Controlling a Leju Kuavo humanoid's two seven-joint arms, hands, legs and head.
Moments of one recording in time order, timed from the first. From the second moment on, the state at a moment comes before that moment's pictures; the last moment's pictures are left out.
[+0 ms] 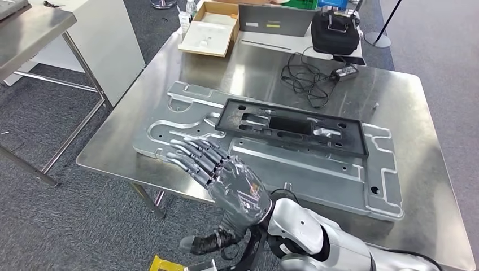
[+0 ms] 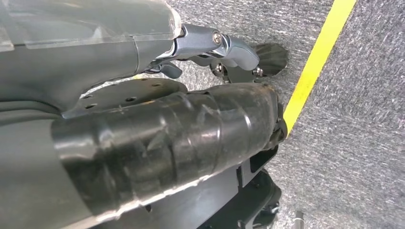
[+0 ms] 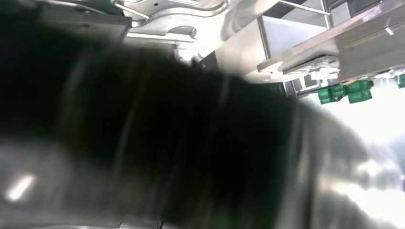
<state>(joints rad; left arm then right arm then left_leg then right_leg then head) 0.01 -0.17 0.12 -0.17 -0.10 -0.01 -0.07 -0.54 -0.28 1.03 -1.83 1.00 -0.31 -0.08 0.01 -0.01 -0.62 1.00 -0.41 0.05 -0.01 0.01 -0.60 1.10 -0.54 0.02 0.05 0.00</state>
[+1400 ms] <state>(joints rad) 0.01 -0.17 0.10 -0.17 -0.12 0.05 -0.06 -0.54 -0.34 1.07 -1.85 1.01 -0.31 -0.05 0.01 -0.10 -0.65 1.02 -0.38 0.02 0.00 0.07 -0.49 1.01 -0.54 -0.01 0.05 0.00</state>
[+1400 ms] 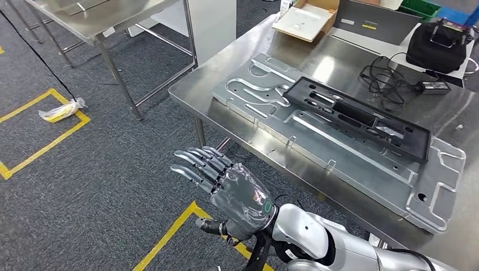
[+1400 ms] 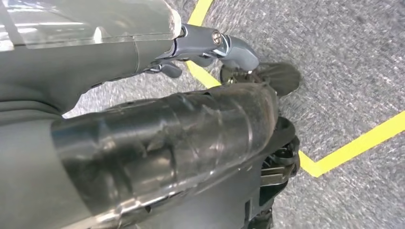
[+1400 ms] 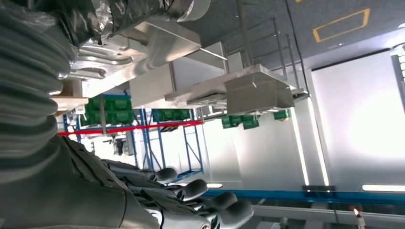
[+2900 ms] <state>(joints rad) 0.00 -0.17 0.10 -0.18 -0.11 0.05 -0.09 -0.49 -0.38 1.10 -1.76 0.99 -0.28 -0.08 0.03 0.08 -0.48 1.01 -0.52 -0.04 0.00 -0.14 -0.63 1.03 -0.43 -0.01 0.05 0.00</state>
